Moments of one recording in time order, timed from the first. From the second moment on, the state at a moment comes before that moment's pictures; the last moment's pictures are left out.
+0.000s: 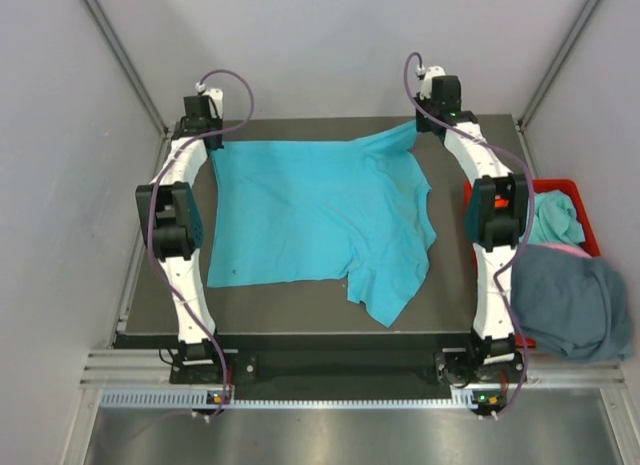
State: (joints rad) left arm 0.06 2.21 1.91 -0.29 -0.10 0.18; right arm 0.14 2.29 2.11 -0.34 -0.01 -0.08
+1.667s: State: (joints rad) left arm 0.12 1.76 1.52 -0.41 0.09 0.18; right arm 0.19 1.86 1.59 -0.37 -0.04 -0.07
